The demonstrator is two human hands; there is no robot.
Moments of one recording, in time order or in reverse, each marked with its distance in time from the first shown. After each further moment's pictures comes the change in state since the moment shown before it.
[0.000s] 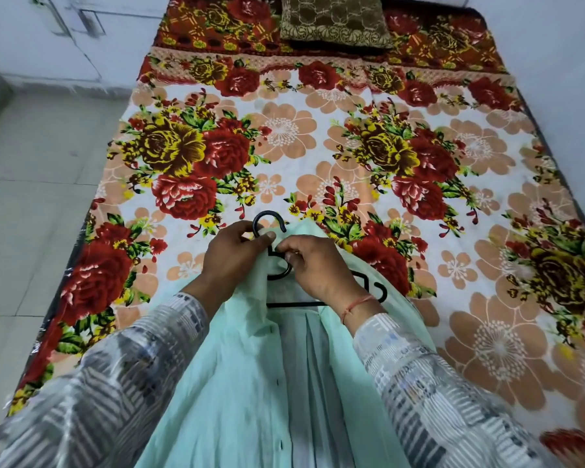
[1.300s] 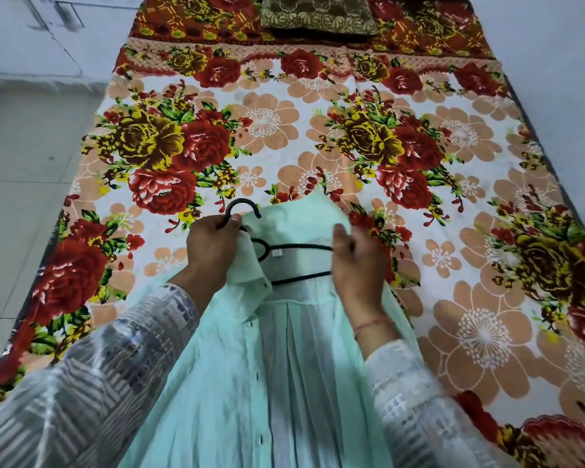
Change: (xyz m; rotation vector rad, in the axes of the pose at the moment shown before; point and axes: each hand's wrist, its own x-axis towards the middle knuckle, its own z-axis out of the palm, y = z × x) left_hand 0.006 0.006 0.025 -0.146 0.194 -0.069; right_hand -0.050 0.043 -0.029 0.178 0.568 0.382
